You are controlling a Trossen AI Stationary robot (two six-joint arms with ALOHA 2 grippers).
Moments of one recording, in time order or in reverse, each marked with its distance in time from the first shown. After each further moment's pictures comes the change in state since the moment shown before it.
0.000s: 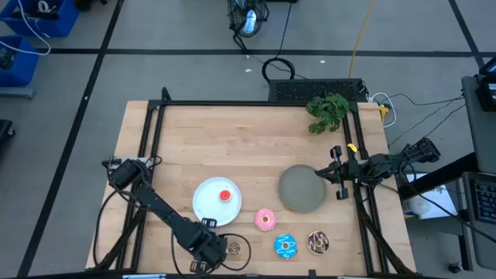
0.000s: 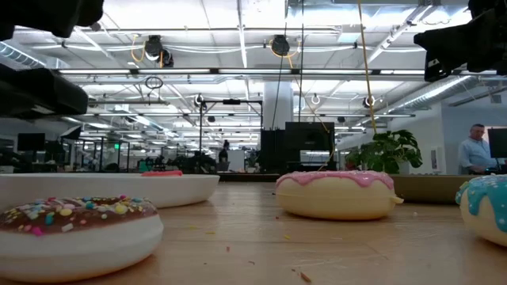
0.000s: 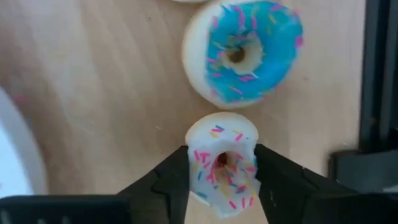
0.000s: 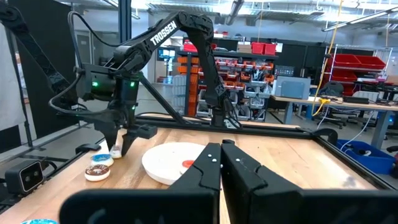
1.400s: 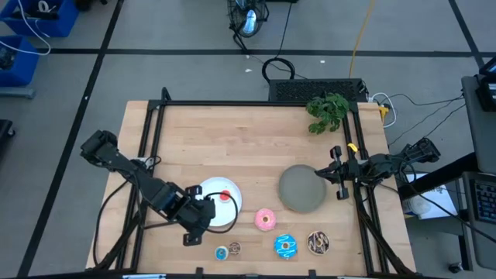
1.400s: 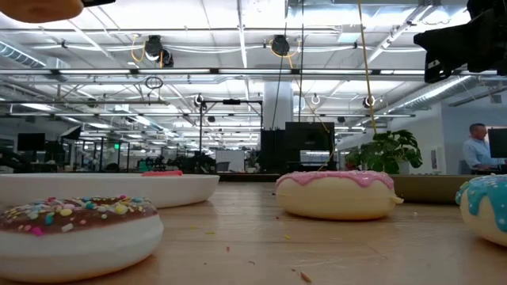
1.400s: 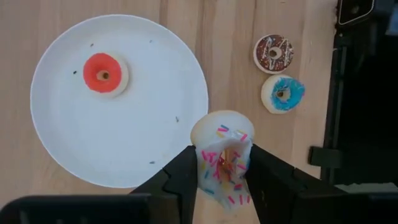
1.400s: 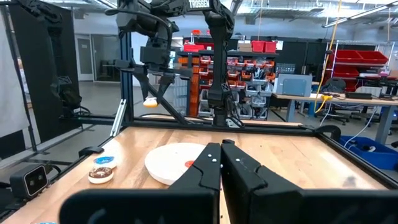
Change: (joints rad) left arm 0.103 -0.432 0.001 -0.267 -0.181 -0.116; right arm 0.000 0.000 0.000 0.000 0.000 0.029
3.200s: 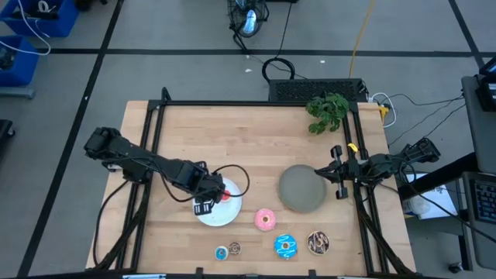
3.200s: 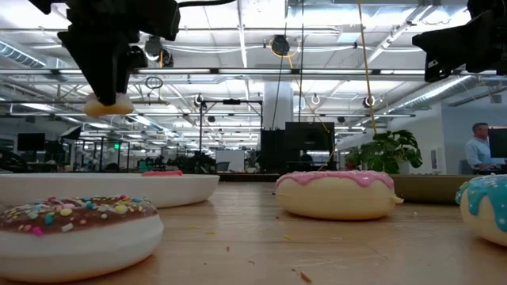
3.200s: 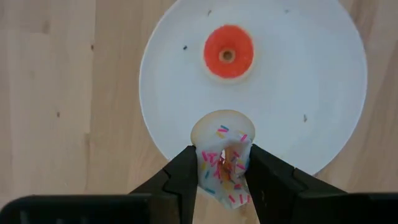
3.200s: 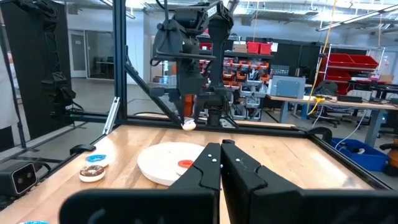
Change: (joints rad) left arm 0.282 0.000 -0.166 -0.040 -0.013 0.213; right arm 0.000 0.000 0.000 0.000 0.021 -0.030
